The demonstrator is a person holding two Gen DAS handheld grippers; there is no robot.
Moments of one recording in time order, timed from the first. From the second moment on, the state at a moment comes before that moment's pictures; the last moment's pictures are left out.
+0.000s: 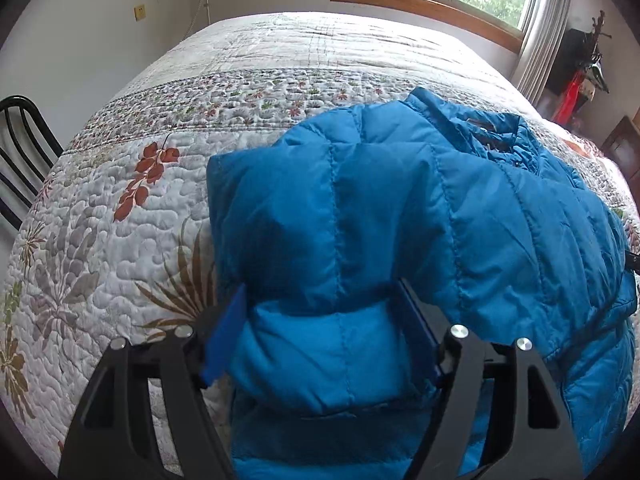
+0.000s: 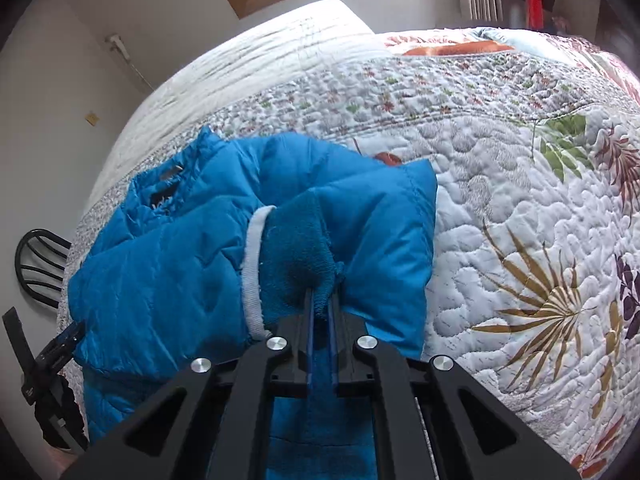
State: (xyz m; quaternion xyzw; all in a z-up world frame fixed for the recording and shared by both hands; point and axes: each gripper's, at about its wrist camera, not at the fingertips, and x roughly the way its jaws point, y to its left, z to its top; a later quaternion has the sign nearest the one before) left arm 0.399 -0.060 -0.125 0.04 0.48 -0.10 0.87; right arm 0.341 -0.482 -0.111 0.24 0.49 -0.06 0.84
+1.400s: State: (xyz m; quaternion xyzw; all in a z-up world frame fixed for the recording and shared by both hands) left arm 0.320 -0.055 -0.081 0.05 0.43 -0.14 0.89; right arm 0.254 -0.420 -0.062 0.17 0.40 0.03 0.90
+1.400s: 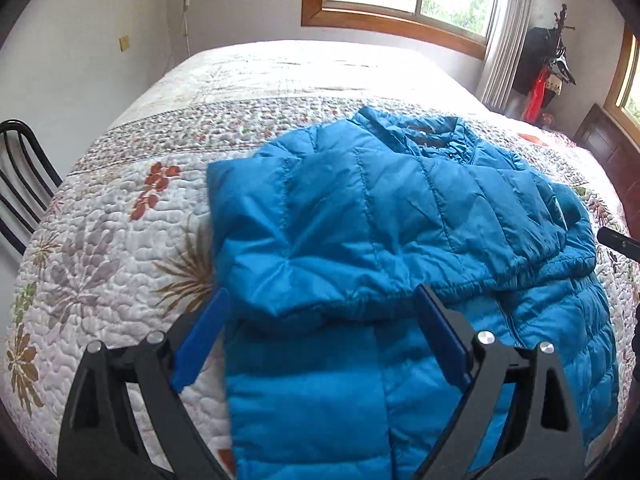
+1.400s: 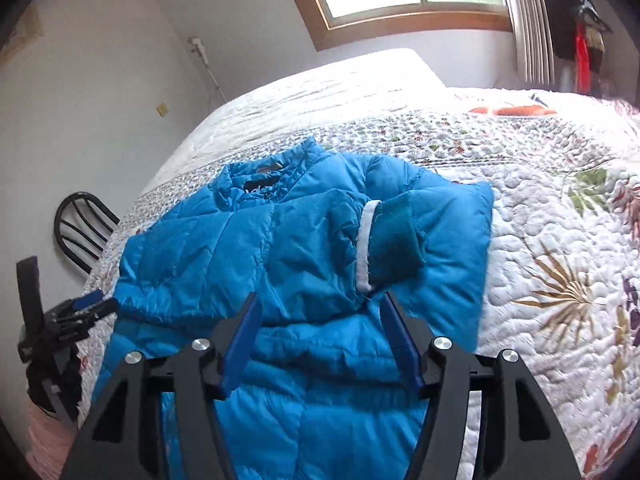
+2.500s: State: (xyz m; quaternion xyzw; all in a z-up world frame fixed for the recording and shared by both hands) left arm 0.110 0.045 -0.080 0.01 0.46 -0.08 0.89; right arm 0.028 -0.388 -0.098 0.17 0.45 -0.01 0.88
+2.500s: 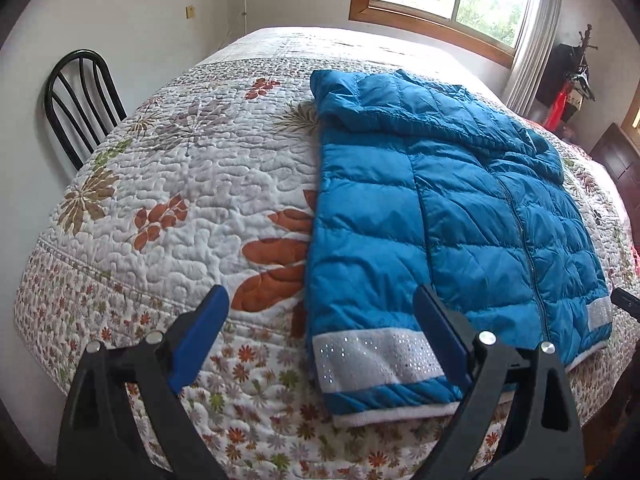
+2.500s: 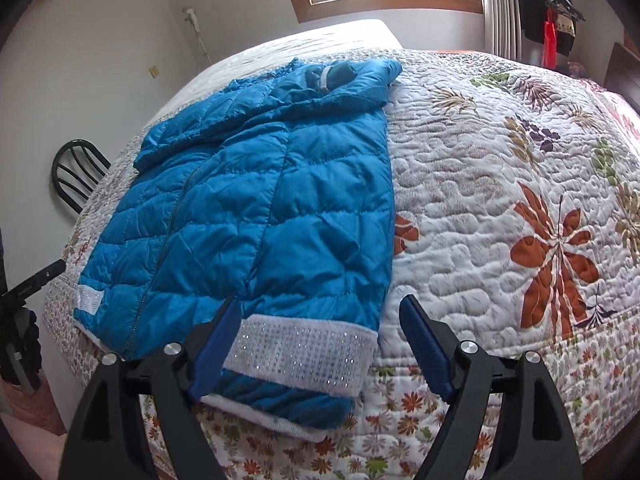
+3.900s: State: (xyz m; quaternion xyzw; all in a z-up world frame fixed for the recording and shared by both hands) left arm 0.076 0.046 -0.095 -0.09 0.43 -0.22 0.87; right arm -0.011 -0.383 -0.075 0.24 0.36 0.11 0.89
